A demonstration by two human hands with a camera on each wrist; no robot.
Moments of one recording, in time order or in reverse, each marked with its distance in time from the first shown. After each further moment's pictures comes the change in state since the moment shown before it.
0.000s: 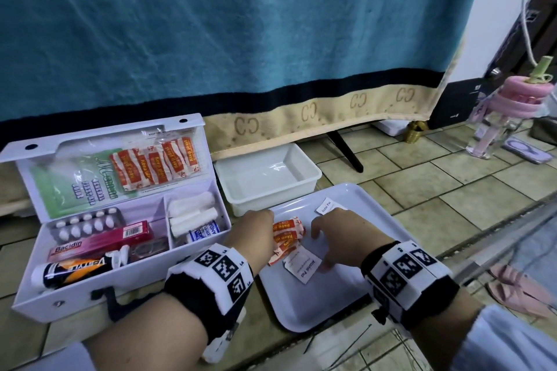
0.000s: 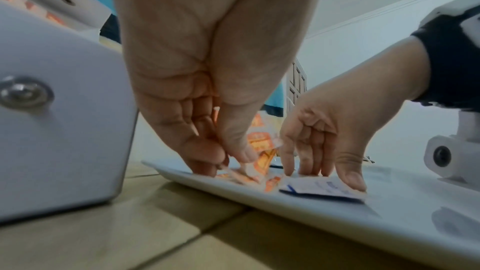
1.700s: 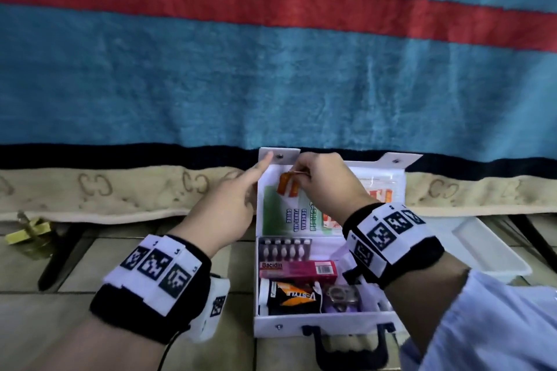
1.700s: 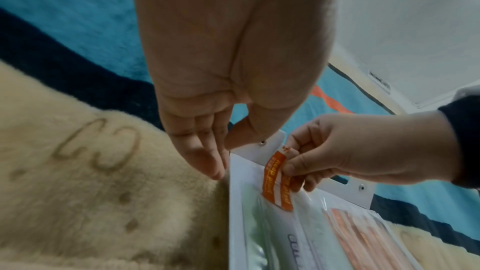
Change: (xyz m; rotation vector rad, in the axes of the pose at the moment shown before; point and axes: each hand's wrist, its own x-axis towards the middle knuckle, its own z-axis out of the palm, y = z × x) left_hand -0.086 -0.283 -0.159 -0.298 0.529 -0.043; right_hand 0.115 -0.319 -0.115 0.300 0.532 -0.461
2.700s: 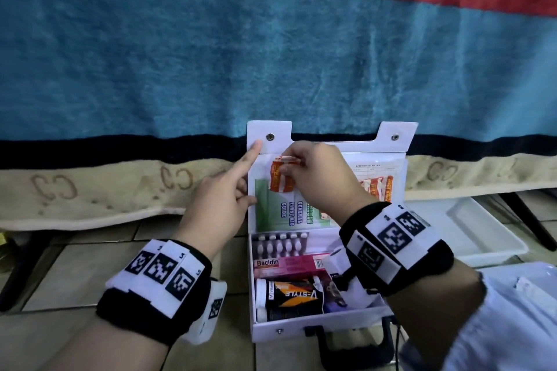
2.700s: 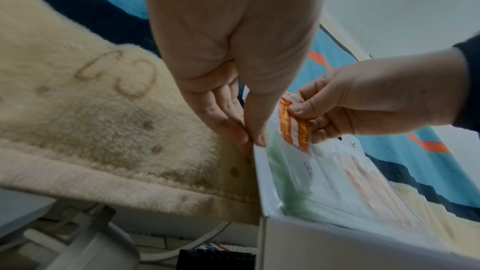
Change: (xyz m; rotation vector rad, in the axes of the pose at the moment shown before) left_hand 0.019 -0.027 0.032 -0.057 0.099 0.008; right_hand 0.004 0.003 0.017 0.220 0.066 0.096
